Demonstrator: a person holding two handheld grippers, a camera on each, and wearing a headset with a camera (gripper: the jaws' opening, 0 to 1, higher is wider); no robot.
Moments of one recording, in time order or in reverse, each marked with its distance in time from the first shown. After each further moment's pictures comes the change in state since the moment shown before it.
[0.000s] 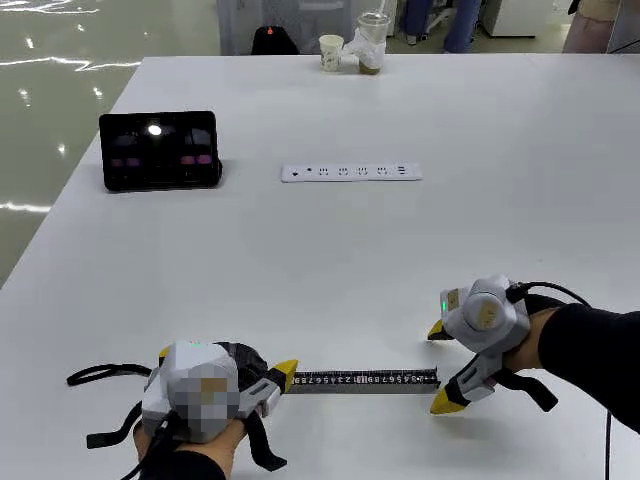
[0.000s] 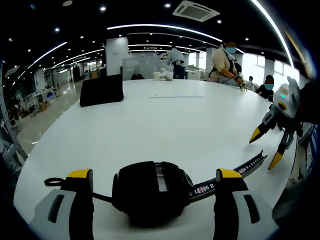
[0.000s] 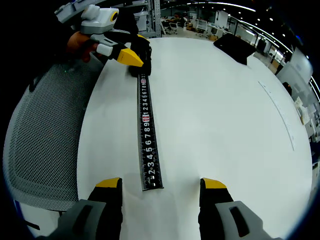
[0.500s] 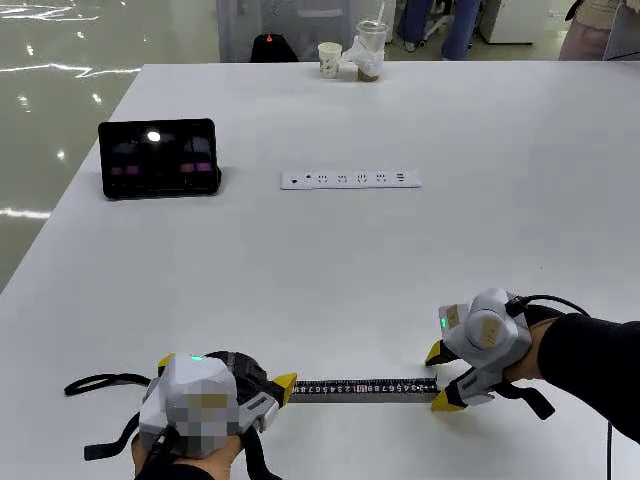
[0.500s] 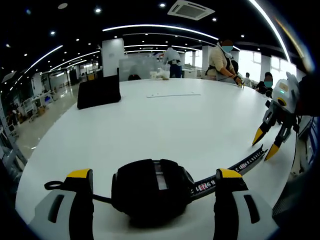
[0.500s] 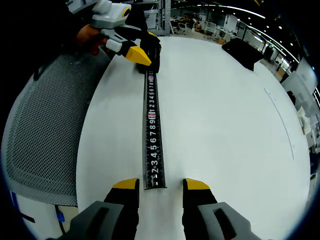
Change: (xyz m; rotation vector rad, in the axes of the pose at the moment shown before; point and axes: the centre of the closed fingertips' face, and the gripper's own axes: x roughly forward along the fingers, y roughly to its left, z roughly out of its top) left arm 0.003 -0.003 -0.002 0.045 0.000 -0.016; right arm 0.003 0.004 -0.002 -0.057 0.009 0.014
